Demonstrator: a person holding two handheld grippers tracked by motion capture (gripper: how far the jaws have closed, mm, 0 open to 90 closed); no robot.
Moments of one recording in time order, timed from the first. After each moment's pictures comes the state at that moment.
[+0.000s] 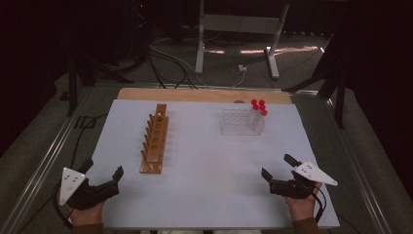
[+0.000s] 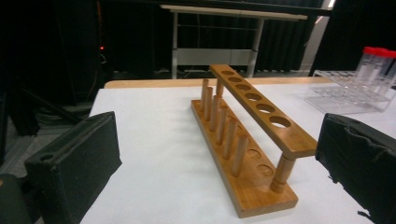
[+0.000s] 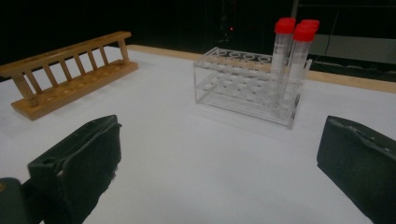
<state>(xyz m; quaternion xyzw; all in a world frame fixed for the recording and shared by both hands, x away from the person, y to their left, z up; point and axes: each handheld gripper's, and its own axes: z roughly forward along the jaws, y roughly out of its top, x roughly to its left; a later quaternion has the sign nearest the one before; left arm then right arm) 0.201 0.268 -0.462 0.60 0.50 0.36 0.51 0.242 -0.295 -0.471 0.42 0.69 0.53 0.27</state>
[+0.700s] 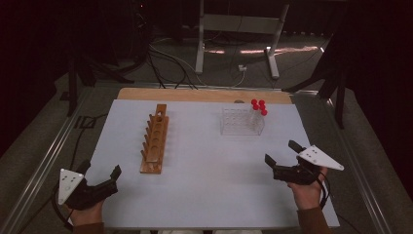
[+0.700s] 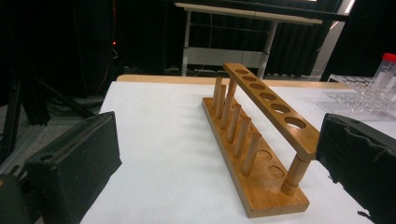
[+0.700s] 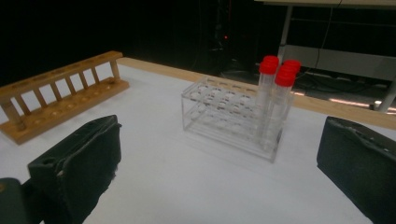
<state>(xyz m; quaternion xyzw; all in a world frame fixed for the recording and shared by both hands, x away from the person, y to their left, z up) 0.201 0.271 -0.467 0.59 0.52 0.36 0.50 0.266 -0.297 -0.432 0.41 0.69 0.52 0.29</state>
